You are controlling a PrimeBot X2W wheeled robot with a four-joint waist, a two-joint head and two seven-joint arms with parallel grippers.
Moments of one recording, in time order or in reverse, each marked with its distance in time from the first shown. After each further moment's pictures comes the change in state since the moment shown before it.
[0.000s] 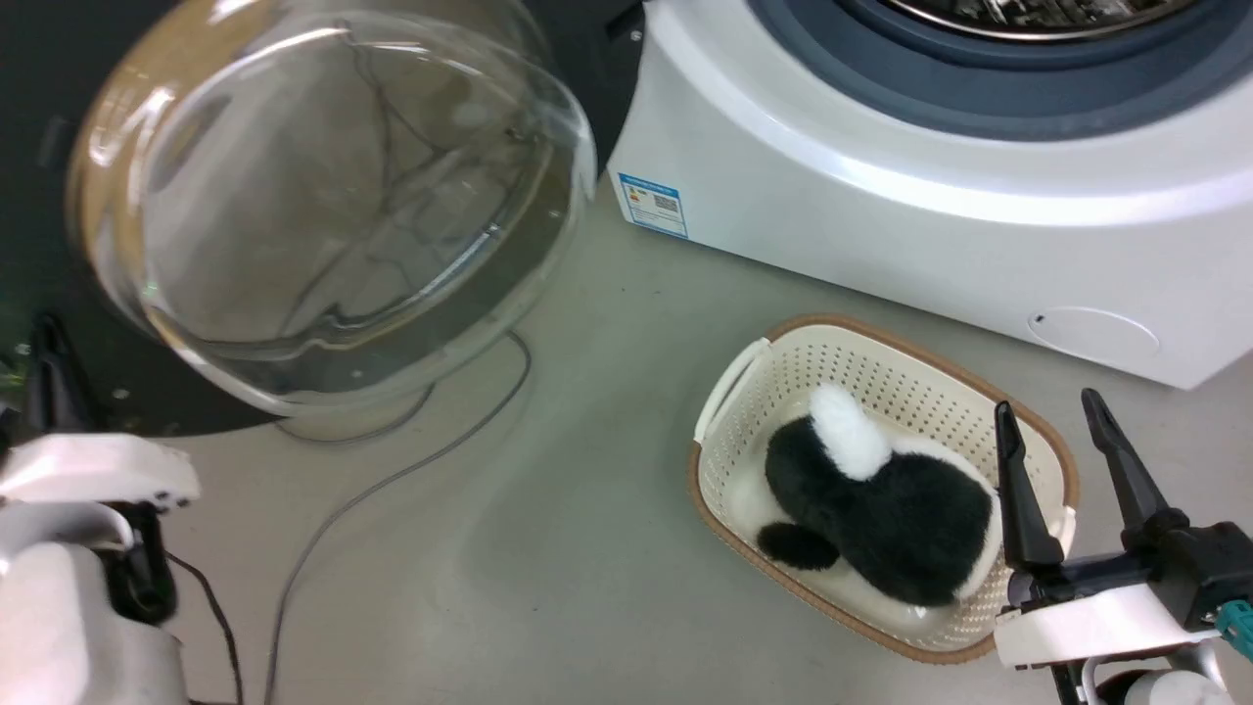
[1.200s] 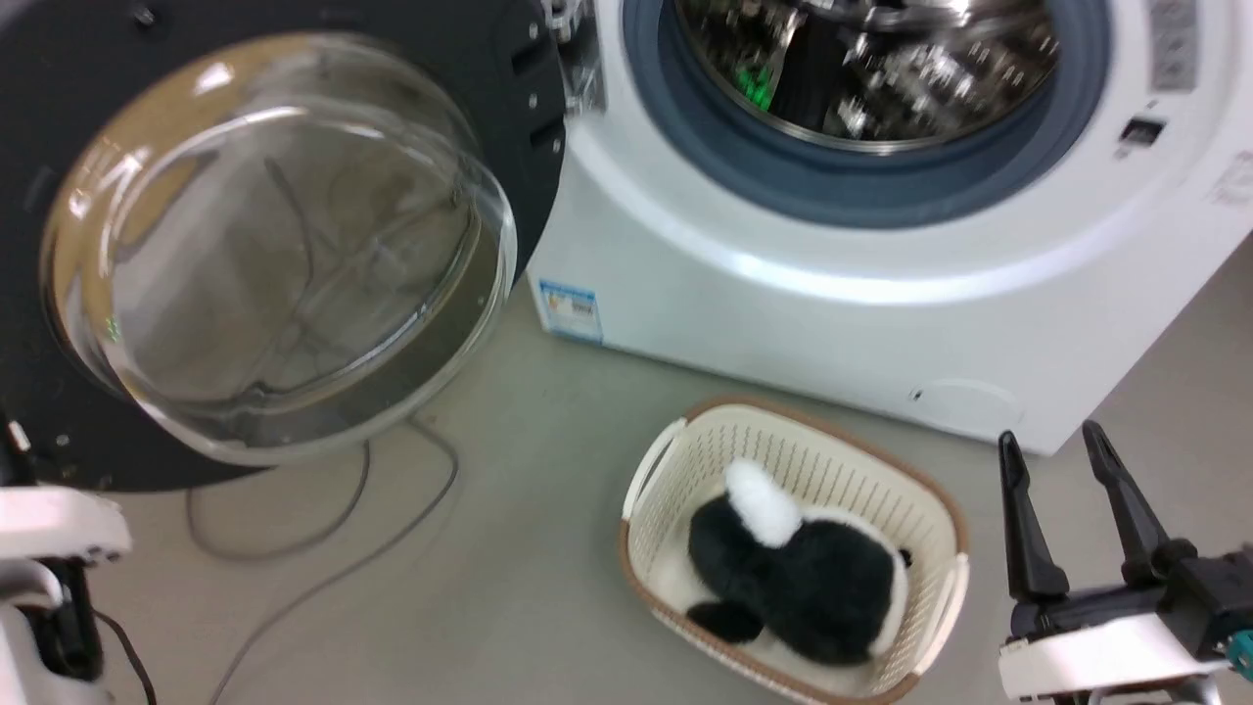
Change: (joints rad) left arm 0.066 0.042 0.122 -0.081 0.120 -0.082 0.000; right arm 0.042 0.010 -0.018 -0.007 0.030 0.000 0.000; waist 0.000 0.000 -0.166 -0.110
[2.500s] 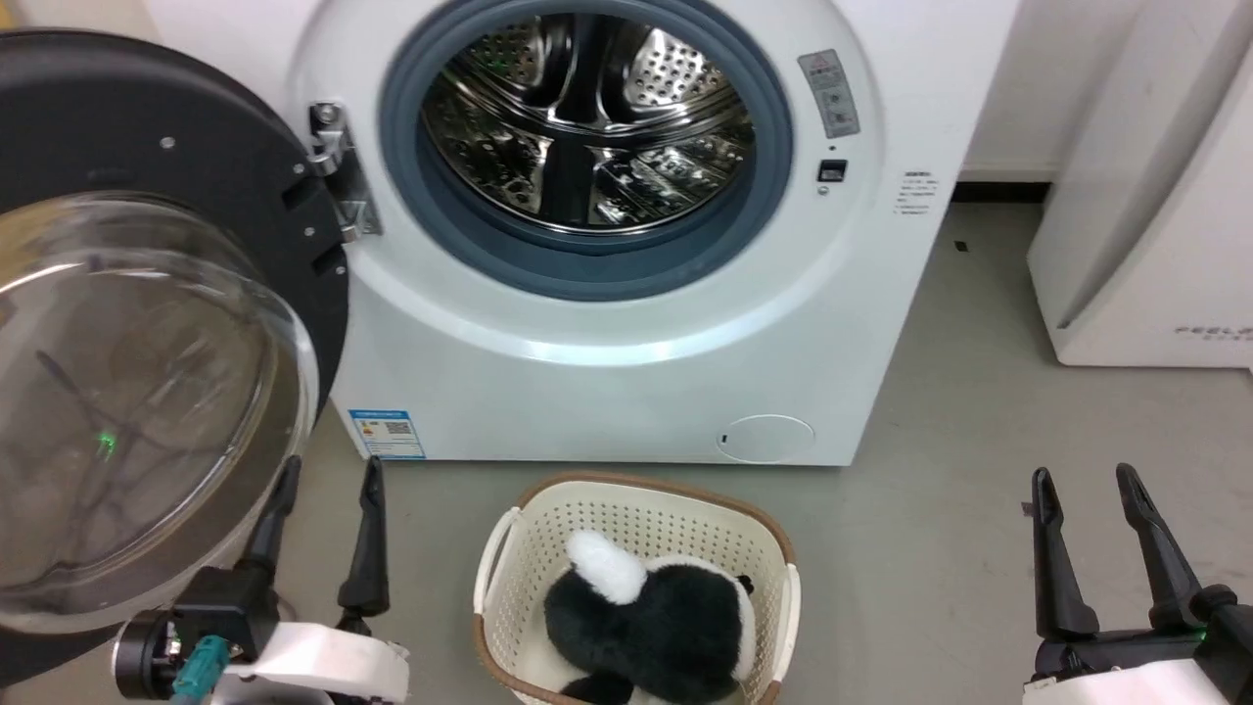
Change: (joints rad) left arm 0.330 -0.161 -0.410 -0.257 -0.022 -0.017 0.000; right arm 0.097 0.002 -0.028 -0.060 0.062 0.000 0.000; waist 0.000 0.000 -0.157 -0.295
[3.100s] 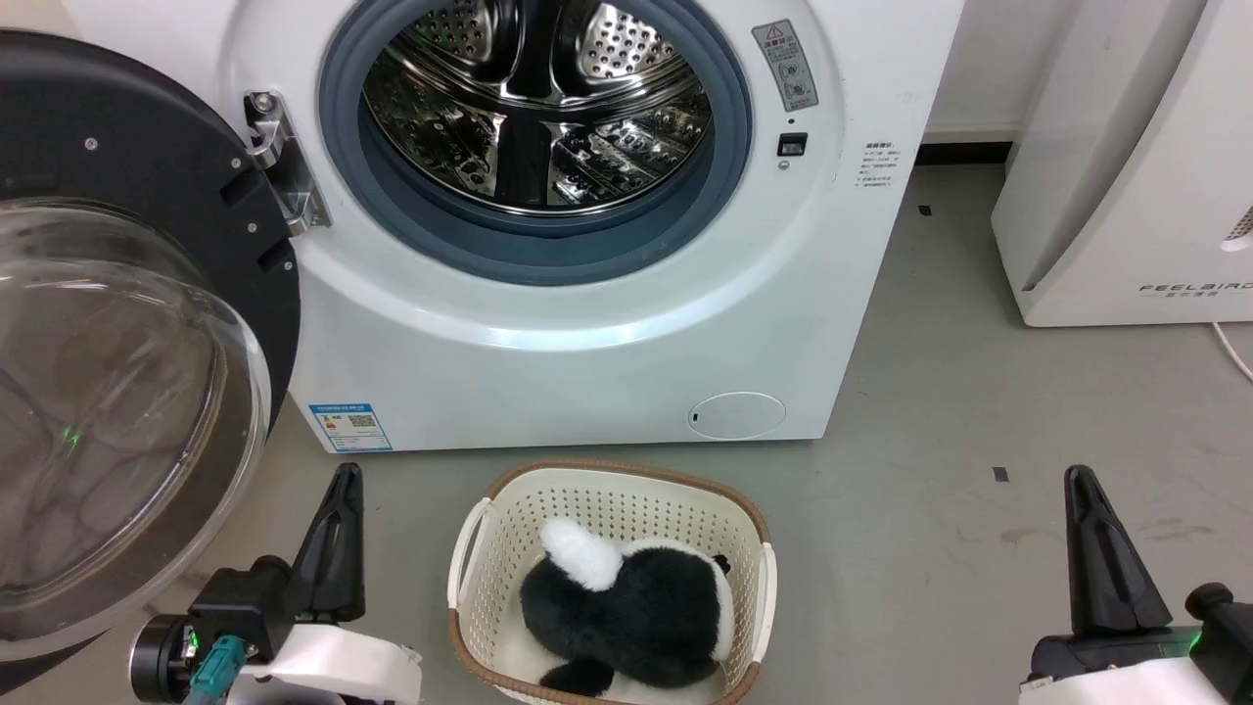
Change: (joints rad) left arm 0.006 -0.005 -0.025 0.011 -0.006 0.017 0.010; right arm -0.001 0.000 0.006 0.000 0.008 0.000 0.006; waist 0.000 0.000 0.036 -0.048
